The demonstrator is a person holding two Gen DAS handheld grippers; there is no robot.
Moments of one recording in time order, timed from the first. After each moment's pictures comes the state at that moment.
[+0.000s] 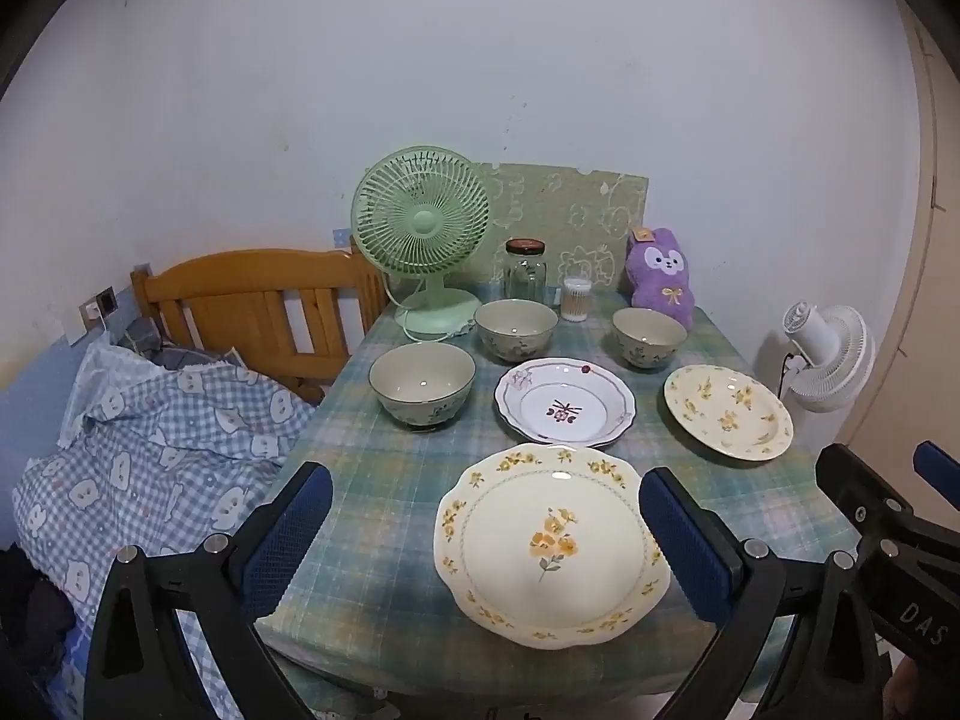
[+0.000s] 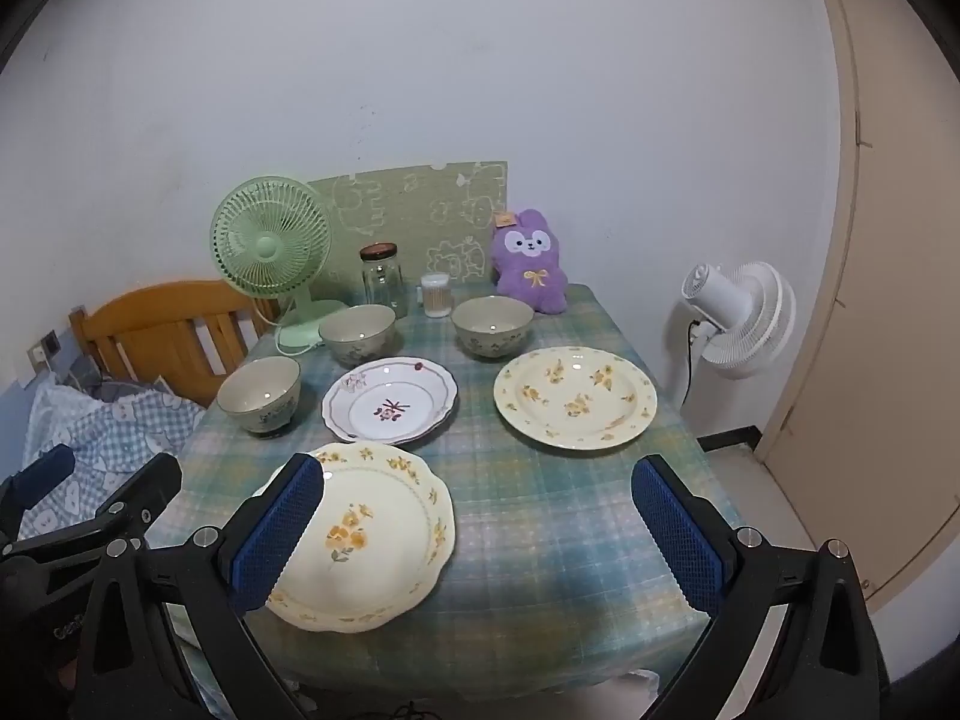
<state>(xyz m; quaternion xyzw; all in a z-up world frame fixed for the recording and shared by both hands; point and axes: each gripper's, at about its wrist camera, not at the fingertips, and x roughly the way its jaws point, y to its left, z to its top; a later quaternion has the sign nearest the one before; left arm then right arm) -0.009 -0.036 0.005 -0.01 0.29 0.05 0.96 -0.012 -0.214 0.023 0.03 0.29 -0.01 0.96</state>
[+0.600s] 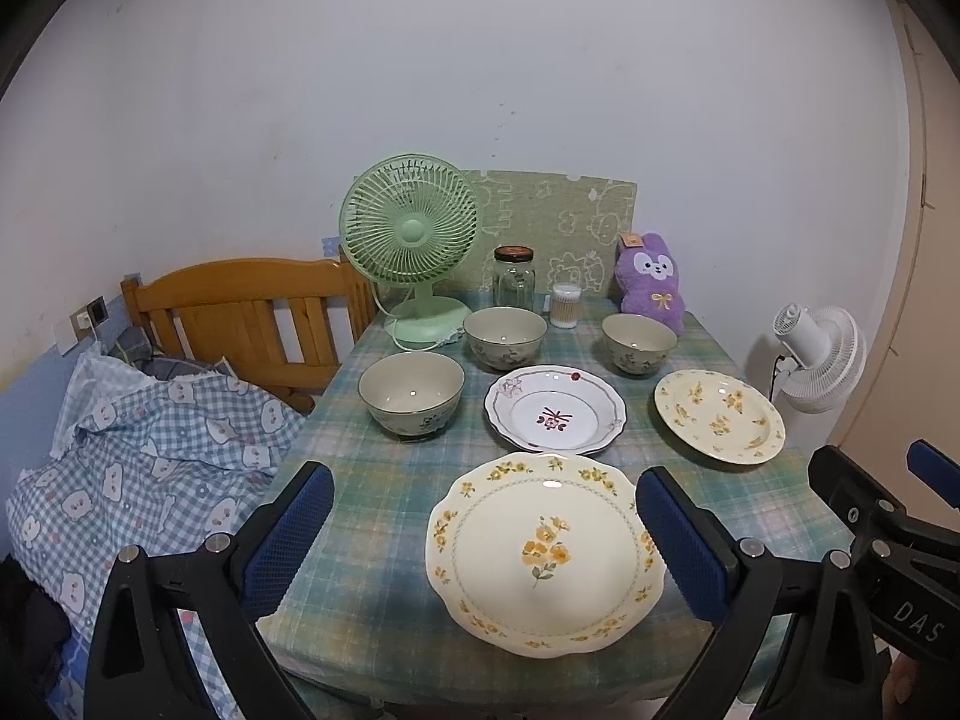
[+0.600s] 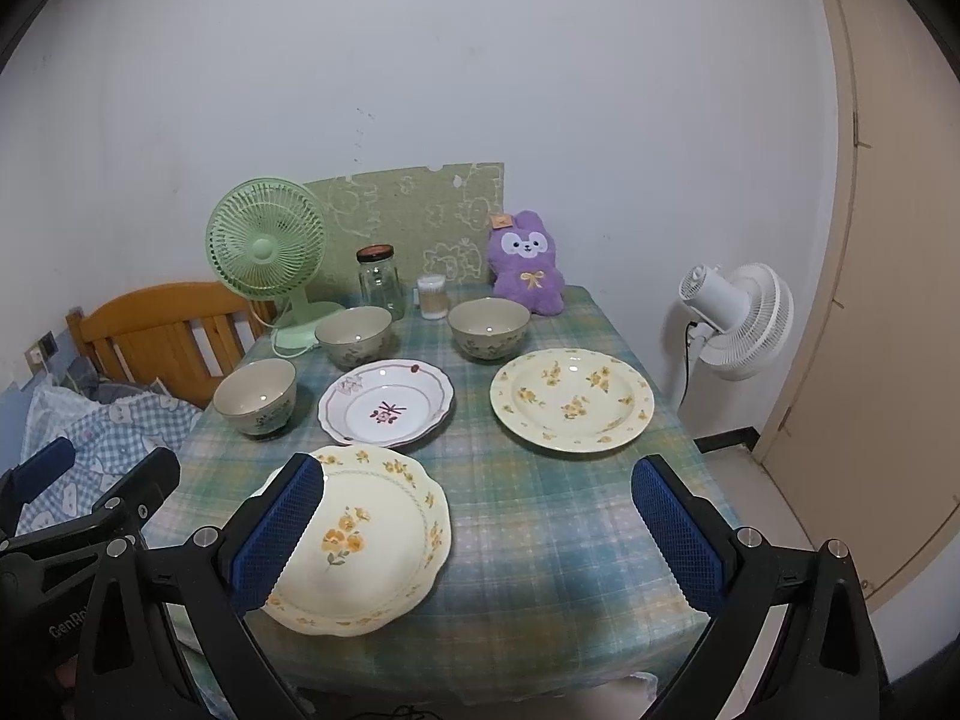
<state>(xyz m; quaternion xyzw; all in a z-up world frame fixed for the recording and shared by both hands) -0.011 -0.035 0.002 -0.01 0.28 0.03 0.96 -0.011 -0.214 0.021 0.03 0.29 -0.01 0.96</state>
